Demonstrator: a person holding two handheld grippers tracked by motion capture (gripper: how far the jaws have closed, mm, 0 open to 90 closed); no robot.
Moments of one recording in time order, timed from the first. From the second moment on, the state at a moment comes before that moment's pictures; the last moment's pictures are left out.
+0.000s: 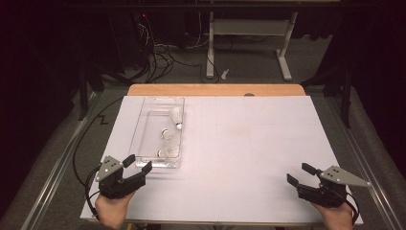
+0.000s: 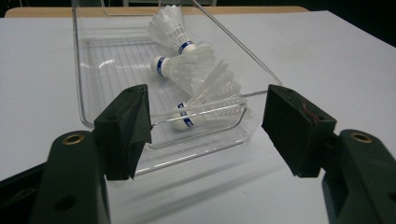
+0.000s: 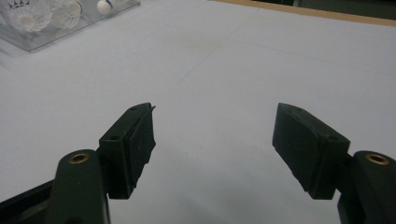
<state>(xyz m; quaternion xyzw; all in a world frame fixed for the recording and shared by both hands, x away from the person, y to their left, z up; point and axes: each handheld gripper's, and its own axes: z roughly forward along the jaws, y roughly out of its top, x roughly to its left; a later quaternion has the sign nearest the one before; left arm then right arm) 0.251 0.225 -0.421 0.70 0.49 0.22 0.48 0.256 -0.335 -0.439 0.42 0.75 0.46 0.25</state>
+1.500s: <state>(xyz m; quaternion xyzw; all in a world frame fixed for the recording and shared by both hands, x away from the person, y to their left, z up) 0.254 0.227 -0.432 0.70 0.50 0.19 0.48 0.257 -0.335 -0.439 0.42 0.75 0.45 0.25</state>
